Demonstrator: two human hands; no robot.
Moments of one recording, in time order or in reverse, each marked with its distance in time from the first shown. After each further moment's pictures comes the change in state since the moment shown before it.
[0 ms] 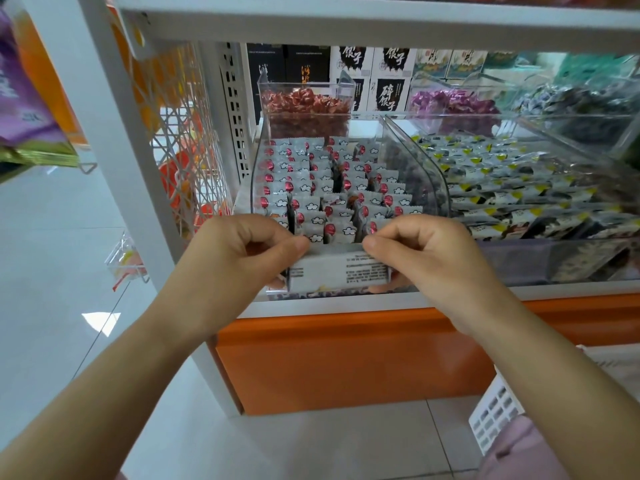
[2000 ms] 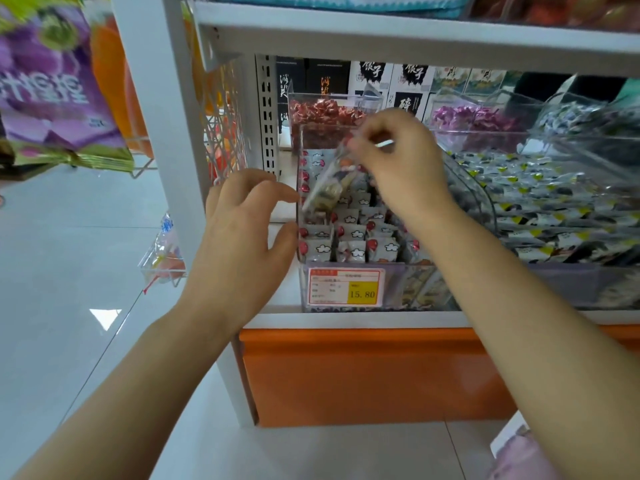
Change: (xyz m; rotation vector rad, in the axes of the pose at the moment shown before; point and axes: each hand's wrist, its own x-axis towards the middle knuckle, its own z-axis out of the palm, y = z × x) left_hand 0.017 -0.026 -0.023 0.519 0.347 0.163; right_hand 0.103 -0.043 0.049 -0.302 0.263 -0.291
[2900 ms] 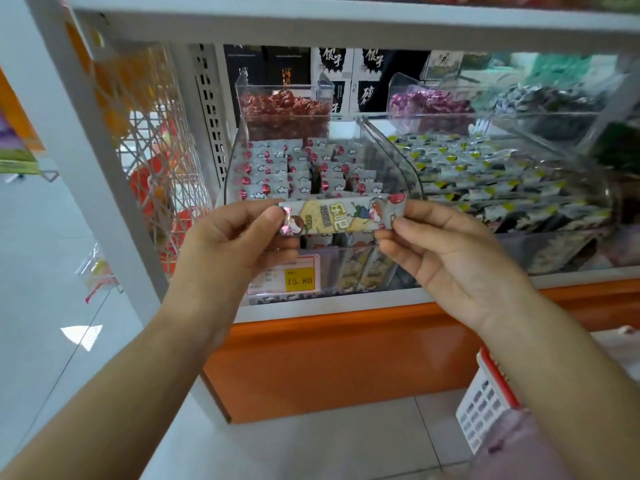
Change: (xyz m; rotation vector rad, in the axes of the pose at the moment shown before) left_hand -0.013 0.046 0.030 -1.042 -0.146 -0.492; right_hand -0.094 0.037 -0.086 0.965 0.048 0.662
